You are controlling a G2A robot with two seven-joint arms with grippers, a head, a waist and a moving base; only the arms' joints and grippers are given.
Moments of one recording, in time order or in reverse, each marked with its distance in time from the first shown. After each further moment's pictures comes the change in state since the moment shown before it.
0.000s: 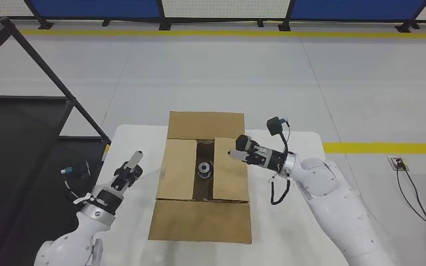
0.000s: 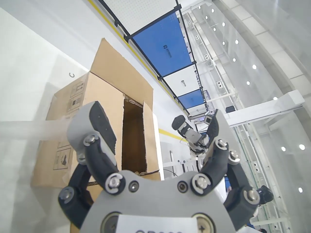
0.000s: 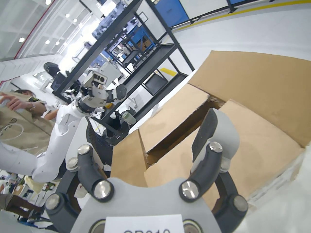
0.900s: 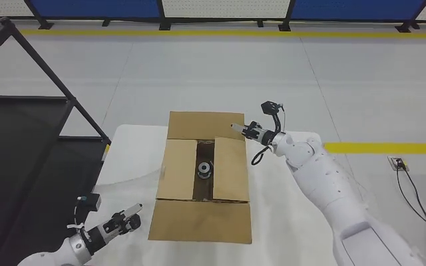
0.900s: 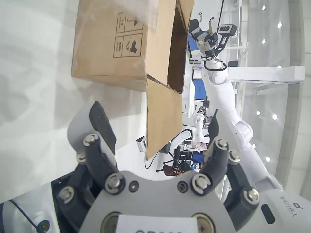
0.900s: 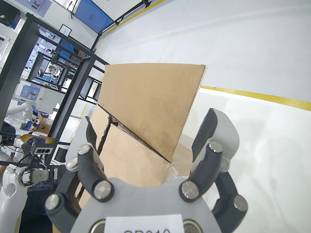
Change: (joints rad) left arm 0.126 0.068 -0.181 0.222 -0.181 -0.125 -0.609; right arm 0.417 -0.216 -0.249 0.835 -0.078 0.037 -0.261
